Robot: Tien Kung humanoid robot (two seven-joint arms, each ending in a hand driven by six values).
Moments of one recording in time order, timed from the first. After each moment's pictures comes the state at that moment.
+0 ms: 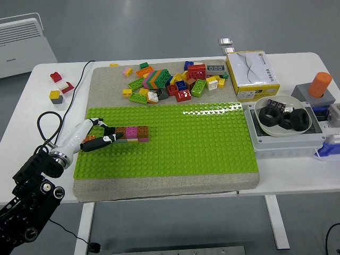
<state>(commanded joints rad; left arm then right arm) -0.27 0.19 -1.15 -1.20 1.94 0.02 0.11 0.13 -0.10 2.27 0.19 -2.27 0.00 -0.13</state>
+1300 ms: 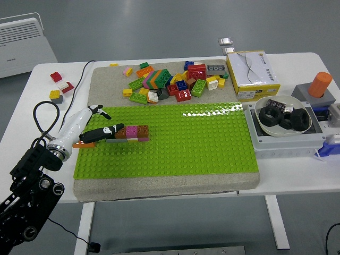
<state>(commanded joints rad) -0.25 0.18 -1.21 -1.31 2.02 0.05 0.09 0.12 -0.10 2.27 0.19 -2.27 0.00 -0.13</state>
